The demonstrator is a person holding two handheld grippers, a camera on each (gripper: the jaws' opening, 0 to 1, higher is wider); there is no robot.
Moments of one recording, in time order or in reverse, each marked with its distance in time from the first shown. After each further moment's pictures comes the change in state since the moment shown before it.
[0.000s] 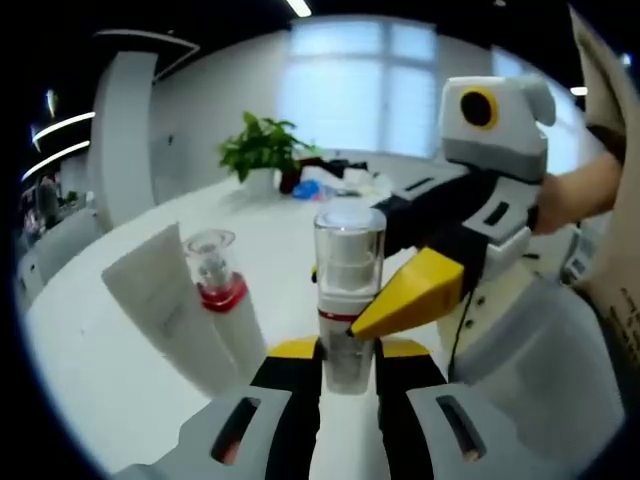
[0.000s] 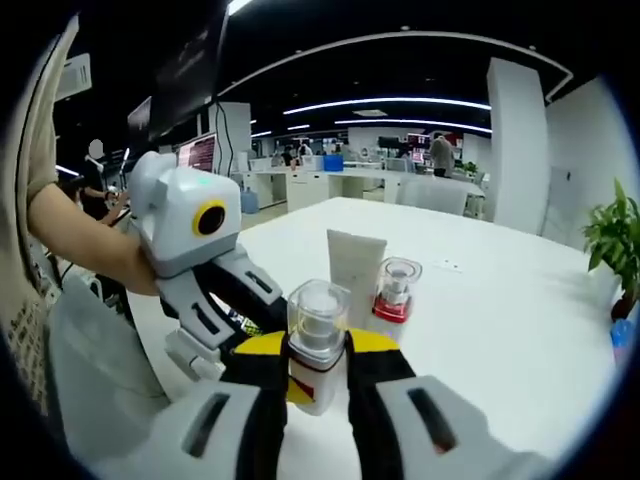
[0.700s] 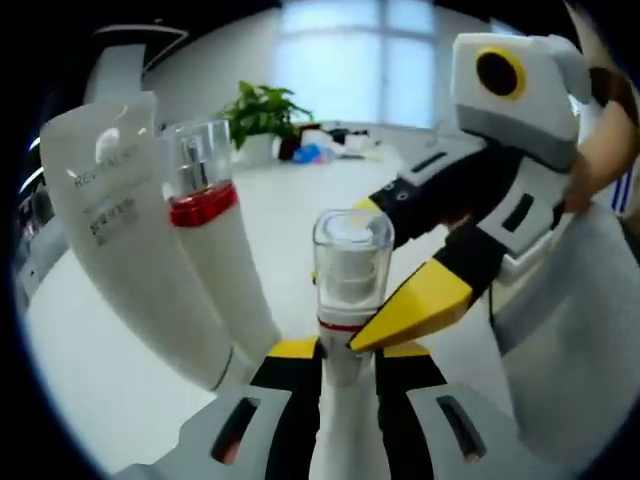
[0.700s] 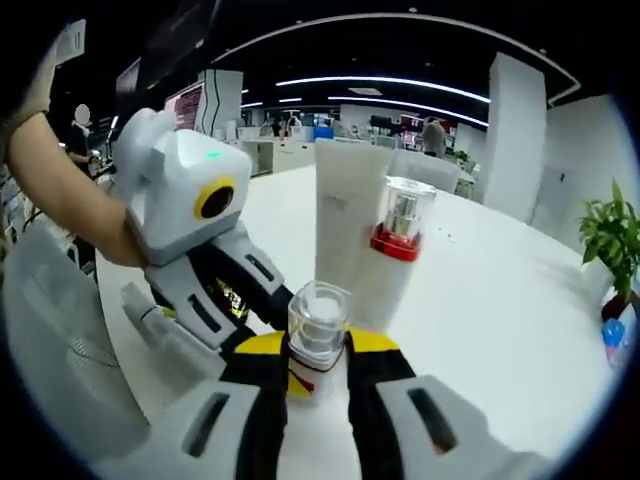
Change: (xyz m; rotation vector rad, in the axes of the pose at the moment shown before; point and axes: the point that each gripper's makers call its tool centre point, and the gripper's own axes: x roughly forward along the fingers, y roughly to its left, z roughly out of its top) left arm 0.035 0.024 -0.053 0.026 0.076 0.001; right arm 0.033 -0.015 -0.054 -0.063 0.101 -0.077
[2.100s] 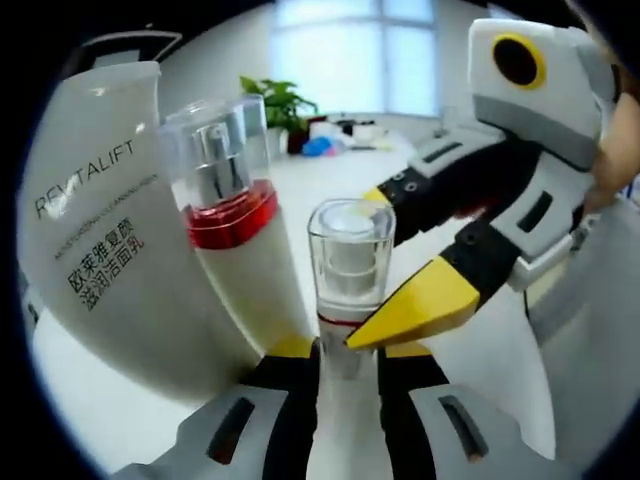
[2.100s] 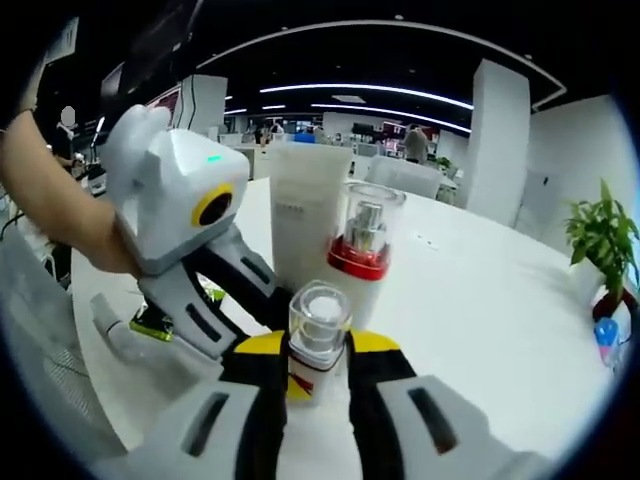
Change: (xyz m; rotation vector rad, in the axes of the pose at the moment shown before) left arm 0.017 0.031 0.007 0.054 0.049 0.039; right arm 0.015 -0.030 0.006 0.012 -0.026 -0.078
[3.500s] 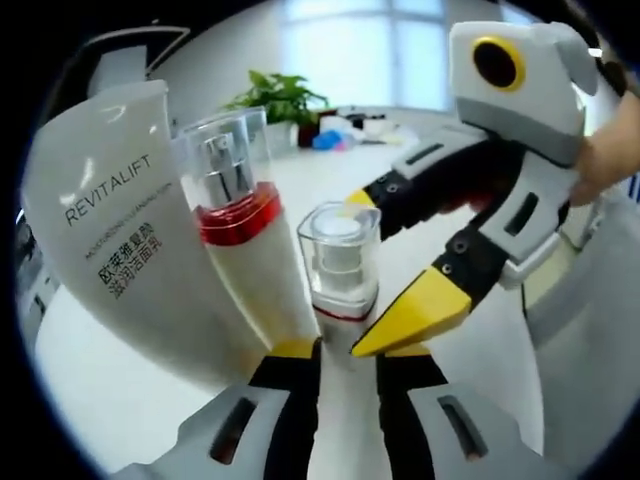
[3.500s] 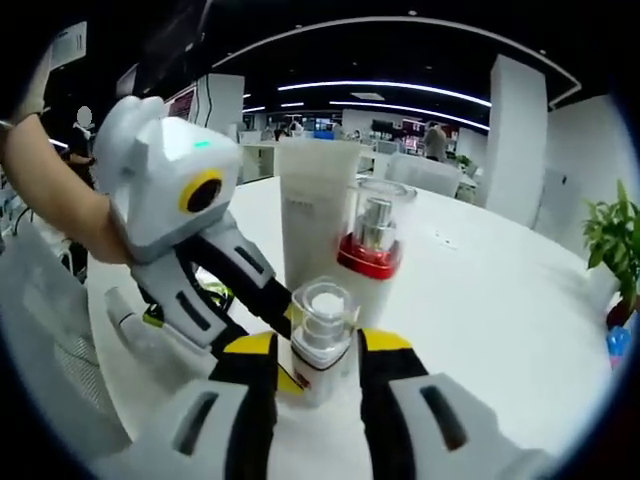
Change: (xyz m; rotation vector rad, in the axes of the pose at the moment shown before) left arm -0.010 -0.001 -0.005 -0.024 0.034 0.050; right arm 0.003 0.006 -0.001 -0.012 0.007 0.101
